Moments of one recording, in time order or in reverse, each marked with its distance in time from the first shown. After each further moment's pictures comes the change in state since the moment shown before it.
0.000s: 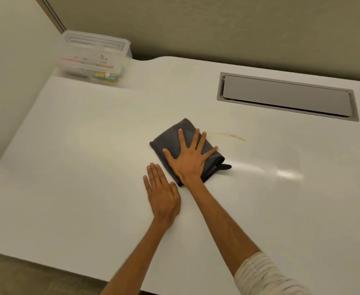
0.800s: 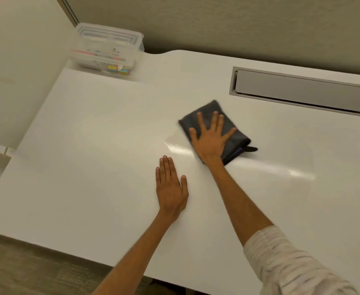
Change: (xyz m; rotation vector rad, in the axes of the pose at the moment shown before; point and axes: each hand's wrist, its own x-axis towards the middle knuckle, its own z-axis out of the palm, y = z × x) left_hand -0.002 -0.021 -0.003 -0.097 -0.011 0.107; right_hand 0.038 0.016 -0.011 -0.069 0.039 -0.045
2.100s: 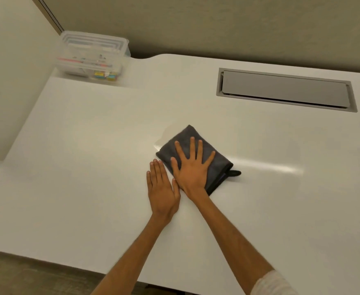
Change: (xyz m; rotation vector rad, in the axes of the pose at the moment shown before) left_hand 0.000 0.003 0.001 0.031 0.013 -0.003; right_hand -0.085 -0.007 0.027 0.021 0.042 -0.088
